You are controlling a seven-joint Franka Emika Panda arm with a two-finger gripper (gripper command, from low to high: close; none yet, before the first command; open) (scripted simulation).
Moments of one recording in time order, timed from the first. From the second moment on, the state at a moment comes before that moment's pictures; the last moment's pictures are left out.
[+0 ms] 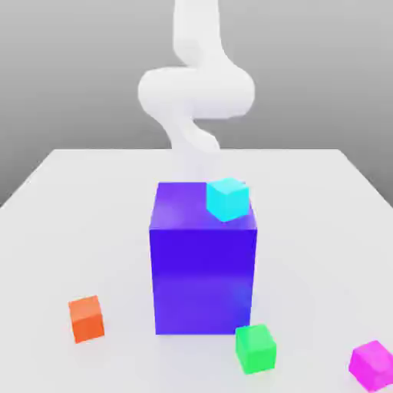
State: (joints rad) arm 0.03 -0.78 -0.01 -2.37 -0.01 2.26 0.74
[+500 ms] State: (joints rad) arm 0.18 -0.58 -0.04 -2.84 -0.03 2.26 0.41
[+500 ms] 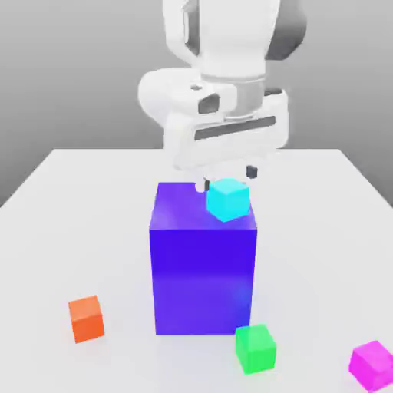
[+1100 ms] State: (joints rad) arm 0.35 -0.46 0.02 -2.68 0.00 2.22 0.10
